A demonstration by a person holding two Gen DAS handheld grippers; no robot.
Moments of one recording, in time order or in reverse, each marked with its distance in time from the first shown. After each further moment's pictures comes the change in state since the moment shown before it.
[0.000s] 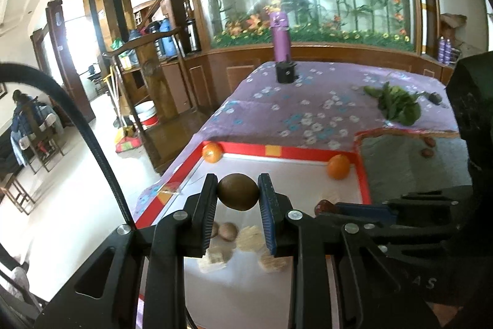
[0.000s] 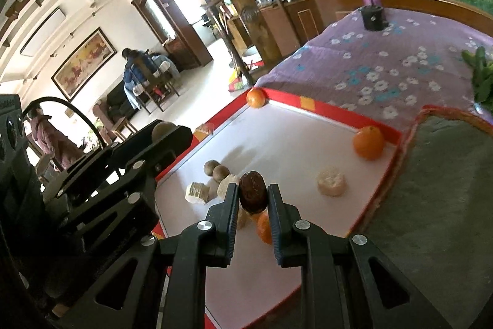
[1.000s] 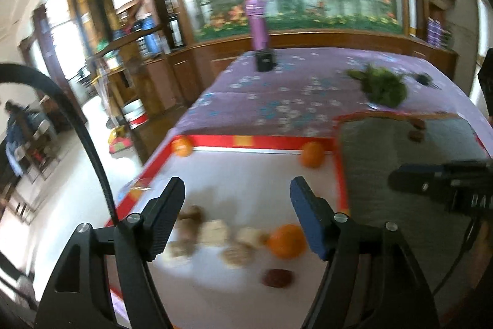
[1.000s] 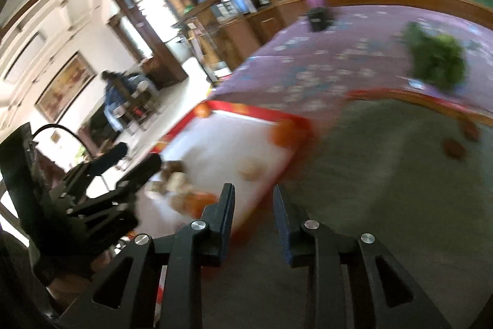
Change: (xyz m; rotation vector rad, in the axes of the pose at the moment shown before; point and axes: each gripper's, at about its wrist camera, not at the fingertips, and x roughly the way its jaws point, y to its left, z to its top) left arm 0.002 -0.046 -0.001 0.094 0.034 -0.062; right arm -0.065 -0.079 -0.025 0.129 -0.071 -0.105
